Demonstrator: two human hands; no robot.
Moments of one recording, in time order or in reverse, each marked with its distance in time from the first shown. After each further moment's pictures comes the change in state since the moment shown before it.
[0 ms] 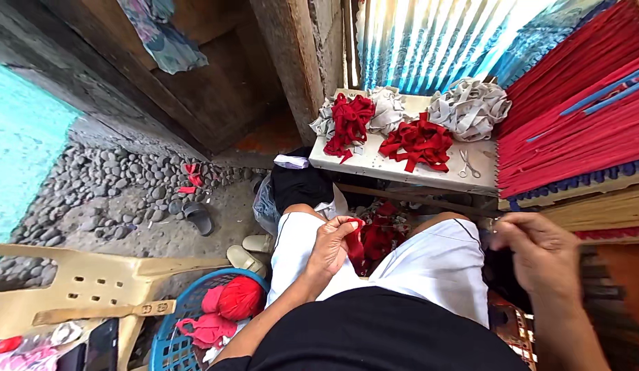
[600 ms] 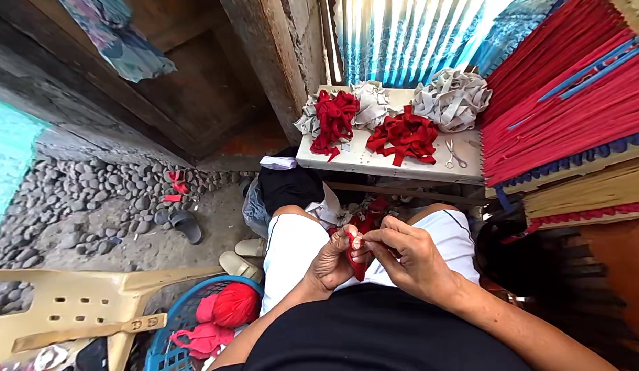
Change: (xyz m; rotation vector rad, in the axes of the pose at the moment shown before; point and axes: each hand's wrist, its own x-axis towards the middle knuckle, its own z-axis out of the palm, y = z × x) left_hand -0.013 -0.014 -0.006 -0.617 -0.709 -0.330; right_hand -0.001 -0.066 0.150 -0.187 -0.383 -0.385
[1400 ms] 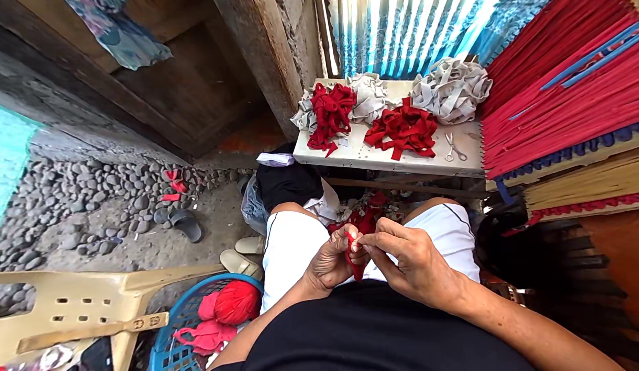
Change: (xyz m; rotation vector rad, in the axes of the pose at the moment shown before) left_hand -0.002 -0.002 0.002 -0.002 -0.051 -0.055; right_hand 0.000 -0.012 -0.003 -0.067 -0.044 -0.051
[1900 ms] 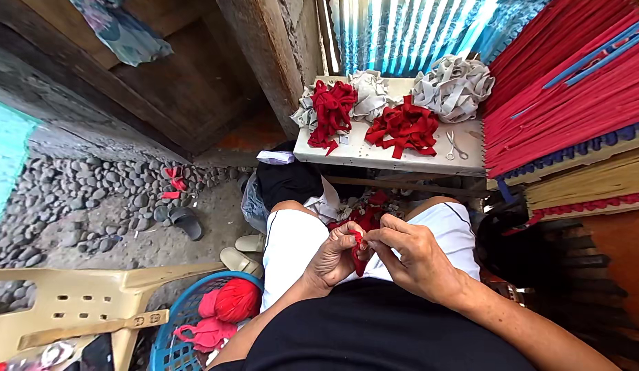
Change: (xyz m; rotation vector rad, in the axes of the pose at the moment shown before) left_hand 0.003 -0.002 0.001 0.164 0.102 0.062; right_hand -0.004 0.008 -0.001 -0.036 -0.023 0.058
